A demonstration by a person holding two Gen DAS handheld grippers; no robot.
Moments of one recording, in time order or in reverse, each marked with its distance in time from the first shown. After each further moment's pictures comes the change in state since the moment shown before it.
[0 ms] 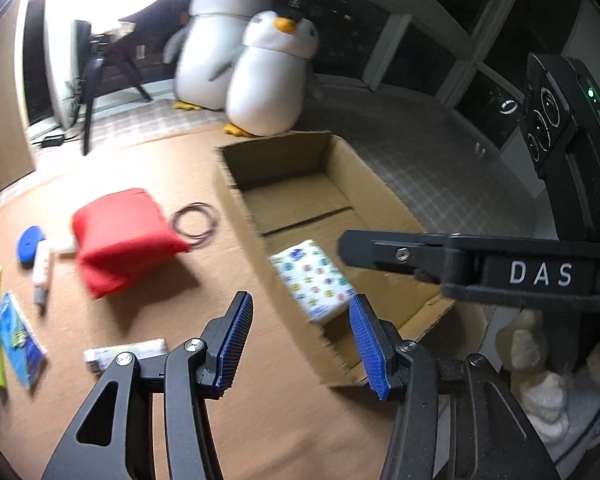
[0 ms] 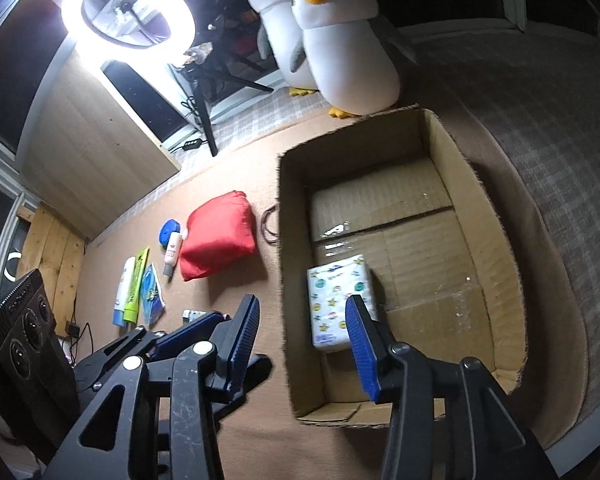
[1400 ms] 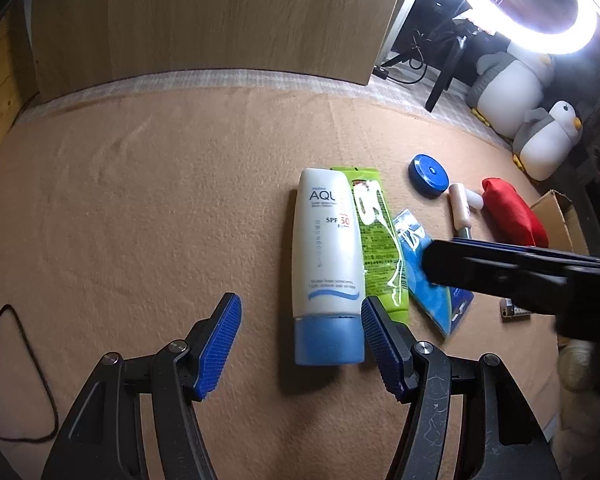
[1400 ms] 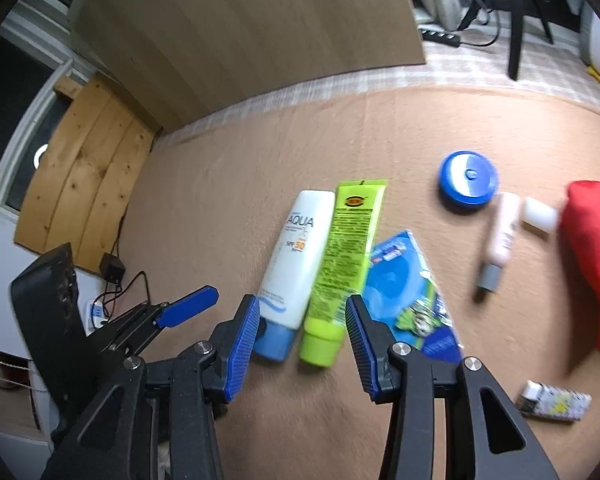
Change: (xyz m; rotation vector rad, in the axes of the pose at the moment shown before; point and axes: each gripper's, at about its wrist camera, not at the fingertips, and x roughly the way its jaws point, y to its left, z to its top) left arm -0.118 0.372 -0.101 -0.391 0.074 0.300; right arm 0.215 0.320 -0.026 -0.267 0.284 0.179
